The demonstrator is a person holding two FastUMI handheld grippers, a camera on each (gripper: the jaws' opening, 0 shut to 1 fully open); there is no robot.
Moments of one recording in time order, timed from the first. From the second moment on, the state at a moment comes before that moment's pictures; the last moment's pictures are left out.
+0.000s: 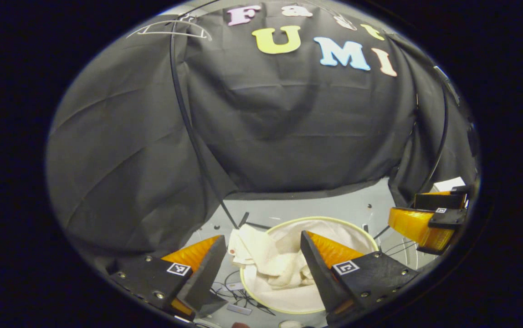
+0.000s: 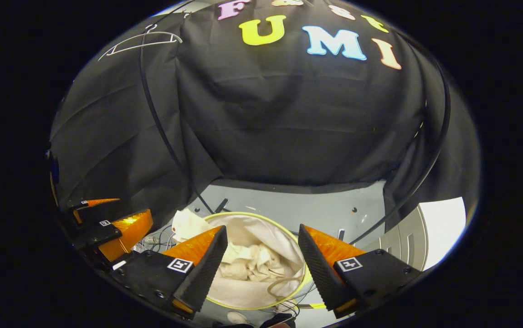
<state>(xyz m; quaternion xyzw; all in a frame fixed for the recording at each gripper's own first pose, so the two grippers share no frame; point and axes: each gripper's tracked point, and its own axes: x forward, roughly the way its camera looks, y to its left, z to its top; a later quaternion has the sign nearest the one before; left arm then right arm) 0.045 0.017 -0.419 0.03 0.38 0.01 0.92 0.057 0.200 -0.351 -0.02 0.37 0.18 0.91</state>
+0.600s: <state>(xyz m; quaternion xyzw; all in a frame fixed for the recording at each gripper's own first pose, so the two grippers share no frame) 0.083 0.032 -0.184 0.01 0.21 0.00 0.98 0.086 0.145 -0.140 0.00 0.19 0.14 0.97</state>
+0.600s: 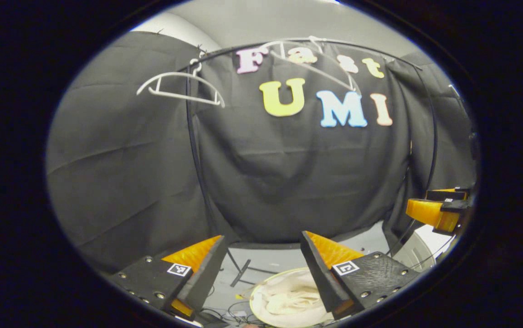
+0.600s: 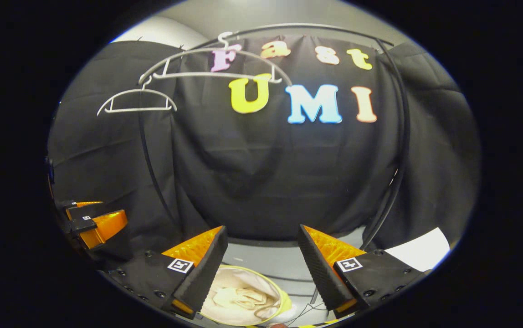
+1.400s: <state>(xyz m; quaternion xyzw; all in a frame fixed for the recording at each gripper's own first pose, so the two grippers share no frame) 0.012 0.036 -0.003 0.00 0.04 -0.01 1.00 0.014 0.044 -0.011 0.00 0.05 0.06 1.00</state>
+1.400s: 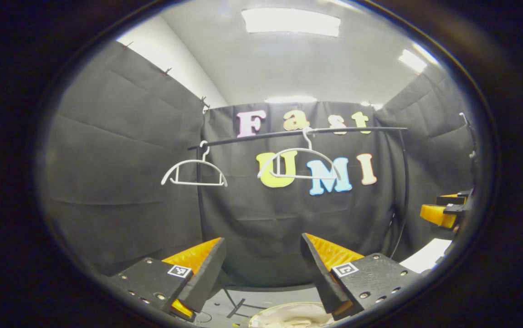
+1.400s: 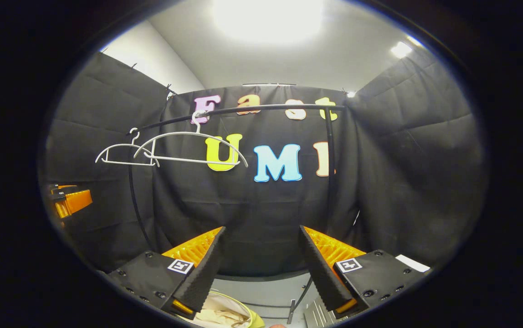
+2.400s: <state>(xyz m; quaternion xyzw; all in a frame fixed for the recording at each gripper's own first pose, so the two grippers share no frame) -0.011 0.015 0.005 0.00 0.01 -0.02 1.00 0.000 0.005 -0.005 0.00 0.03 0.04 1.00</state>
